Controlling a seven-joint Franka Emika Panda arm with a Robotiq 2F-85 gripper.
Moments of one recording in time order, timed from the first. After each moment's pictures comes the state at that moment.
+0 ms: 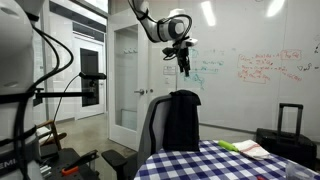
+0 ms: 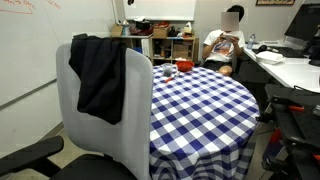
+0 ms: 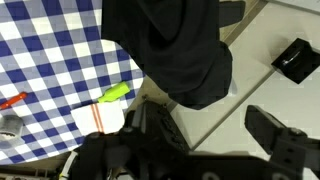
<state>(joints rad) 0.03 0.28 0.02 -1.77 0.07 2.51 0.69</state>
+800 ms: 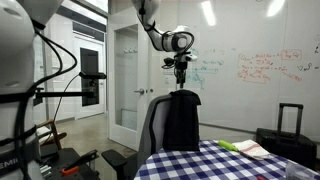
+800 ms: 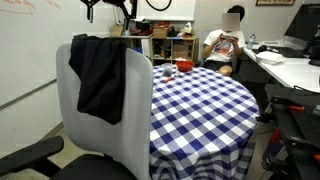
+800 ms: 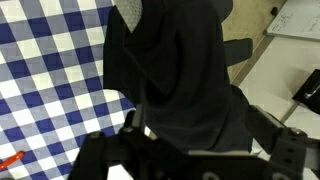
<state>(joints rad) 0.05 0.48 0.02 -1.60 0.20 2.33 0.69</state>
